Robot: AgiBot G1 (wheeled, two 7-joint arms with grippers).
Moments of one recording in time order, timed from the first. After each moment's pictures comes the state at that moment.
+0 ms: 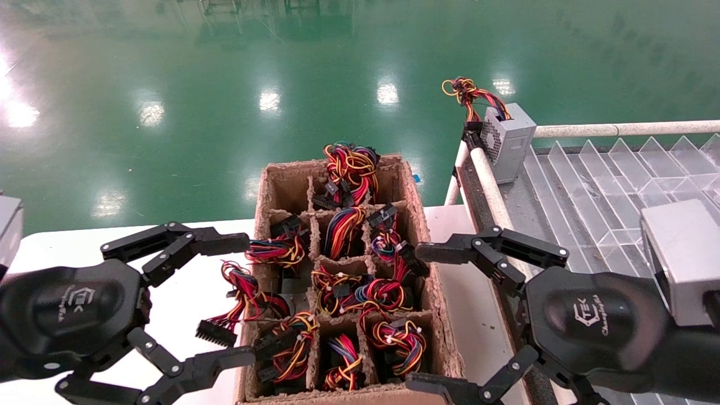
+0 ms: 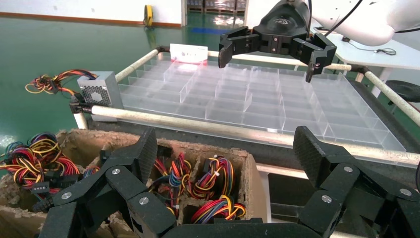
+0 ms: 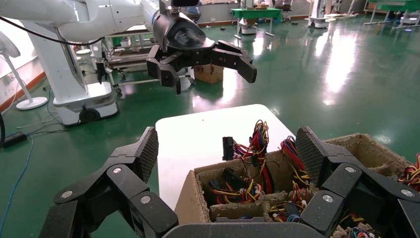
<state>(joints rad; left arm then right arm) -1.10 0.55 0.43 -1.24 0.62 1.42 -0.10 1.08 -0.61 -0.28 1.28 -0.73 -1.49 0.19</state>
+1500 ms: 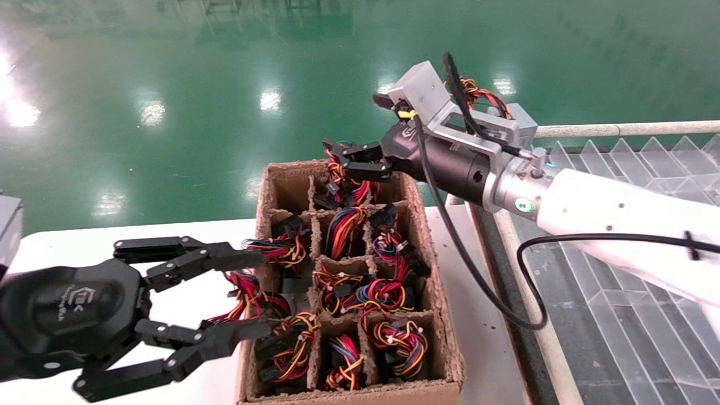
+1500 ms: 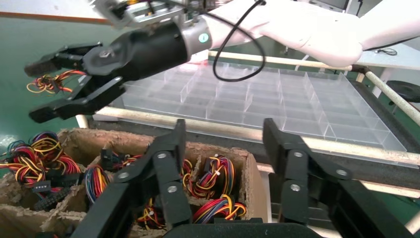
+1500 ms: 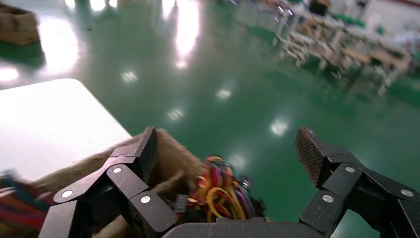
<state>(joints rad) -1.10 0.55 0.43 -1.24 0.62 1.42 -0.10 1.34 -1.05 -0.55 1.23 -1.58 -0.68 0.53</state>
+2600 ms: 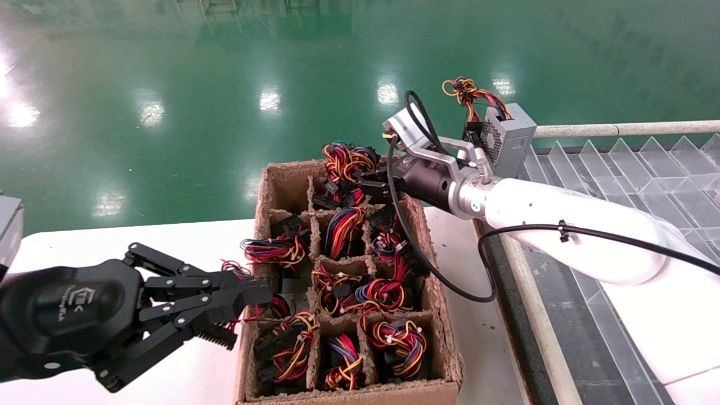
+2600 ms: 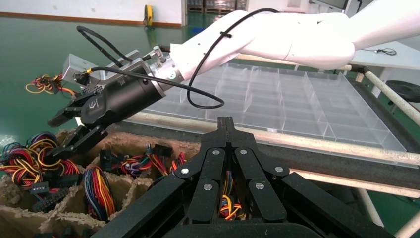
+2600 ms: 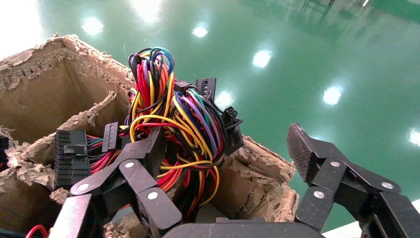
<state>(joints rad) -1.10 0.55 0.43 -1.24 0.62 1.42 -0.10 1.42 -1.22 -0.66 0.92 -1.88 -0.58 0.76</state>
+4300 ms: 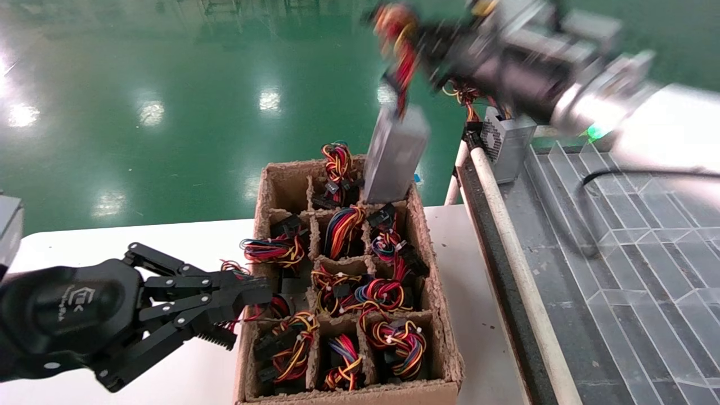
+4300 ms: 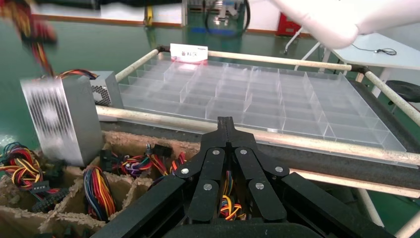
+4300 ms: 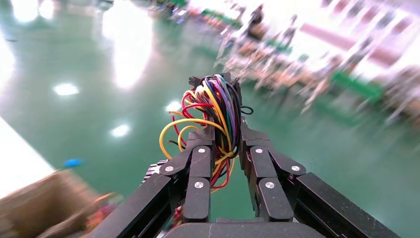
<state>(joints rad) -1.10 0.55 0.43 -1.24 0.62 1.42 -0.10 1.48 -0.96 -0.51 1.31 -1.78 -0.59 0.75</state>
